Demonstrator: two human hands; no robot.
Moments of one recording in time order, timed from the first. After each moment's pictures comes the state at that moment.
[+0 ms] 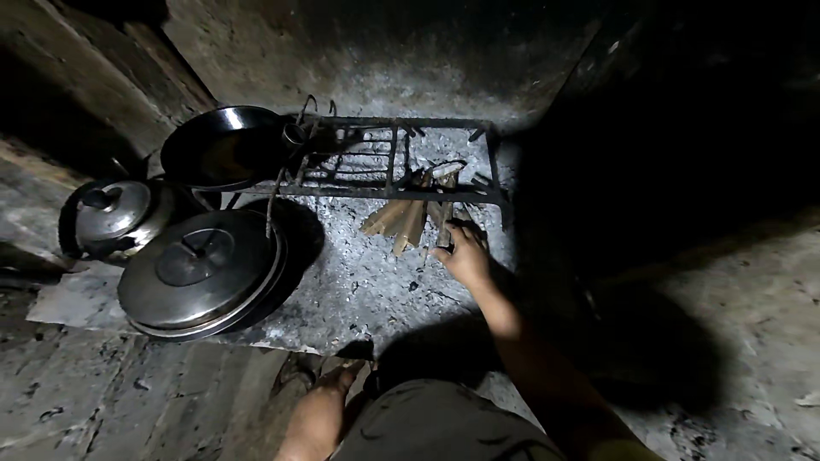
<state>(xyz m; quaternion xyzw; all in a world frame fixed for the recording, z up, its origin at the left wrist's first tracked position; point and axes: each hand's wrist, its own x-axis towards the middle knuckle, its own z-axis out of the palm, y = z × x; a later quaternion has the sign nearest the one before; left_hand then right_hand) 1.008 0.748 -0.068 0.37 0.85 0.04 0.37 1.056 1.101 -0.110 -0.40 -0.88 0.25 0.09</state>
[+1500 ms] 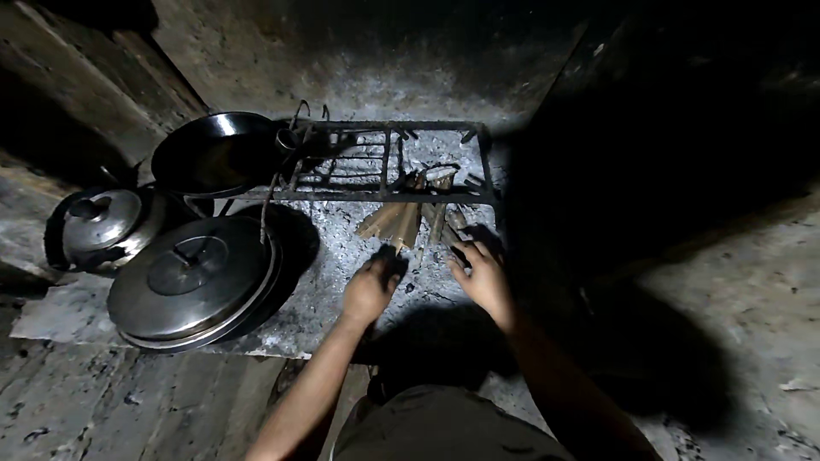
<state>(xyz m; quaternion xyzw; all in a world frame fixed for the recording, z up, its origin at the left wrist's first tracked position) 0.939 0.915 -0.077 0.39 0.87 0.18 0.24 1.112 1.090 -0.101 -0.34 -0.90 0.24 0.15</state>
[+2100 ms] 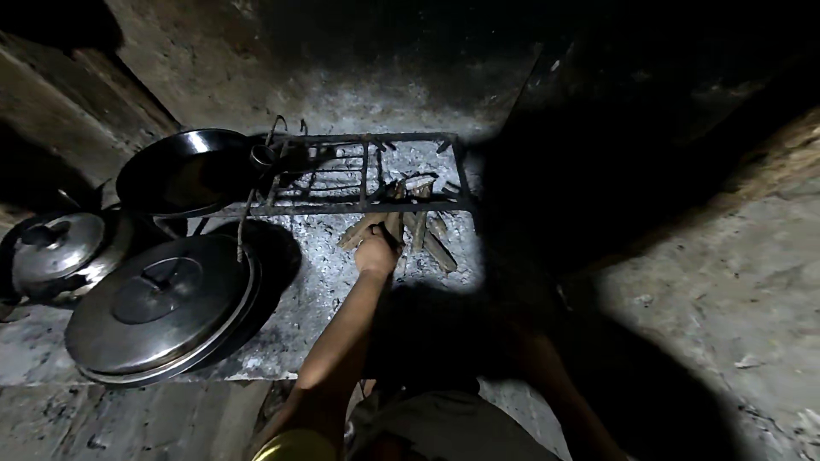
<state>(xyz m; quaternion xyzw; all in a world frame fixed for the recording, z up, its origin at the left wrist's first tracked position) 0.914 1.032 -0.107 0.32 0.92 0.13 0.19 1.256 1.048 -0.100 -0.45 -0.86 0.26 0.01</state>
